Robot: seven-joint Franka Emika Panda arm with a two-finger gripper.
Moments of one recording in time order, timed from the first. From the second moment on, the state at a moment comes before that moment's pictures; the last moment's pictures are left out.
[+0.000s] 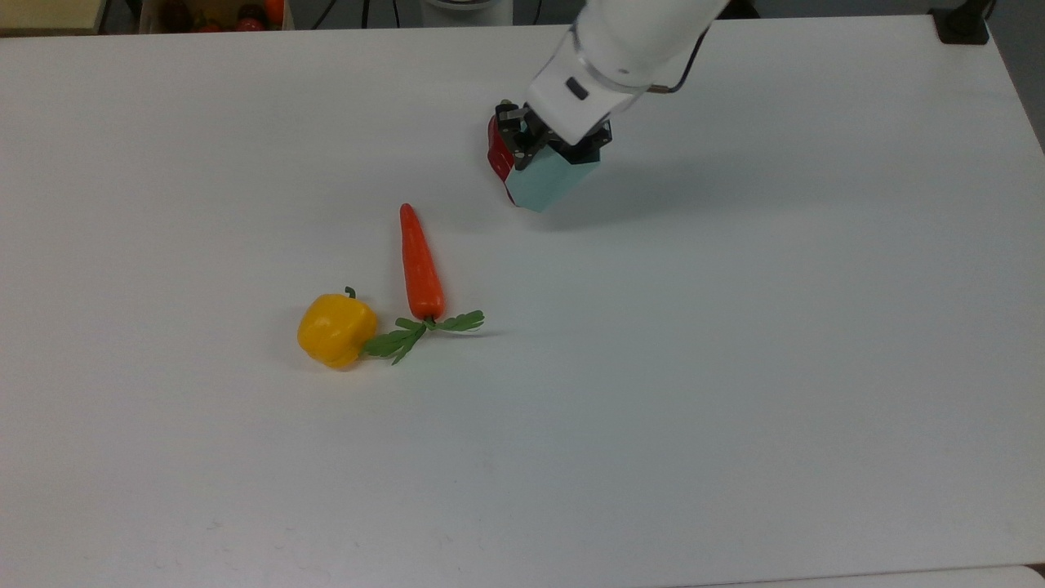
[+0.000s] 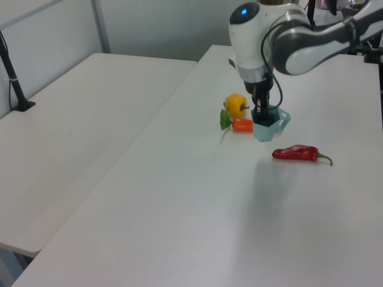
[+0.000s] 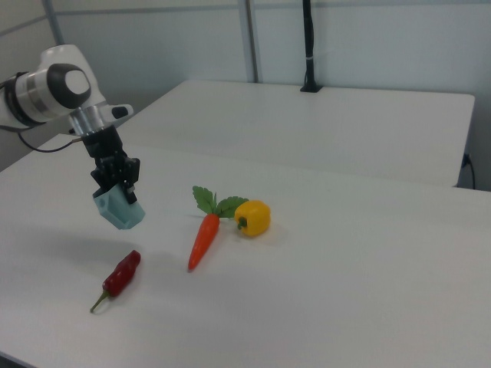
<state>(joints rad) 0.22 0.33 0.15 -1.58 -0.33 1.70 0.25</state>
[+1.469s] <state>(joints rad) 0.06 0.46 0.13 -1.59 0.07 1.99 0.06</state>
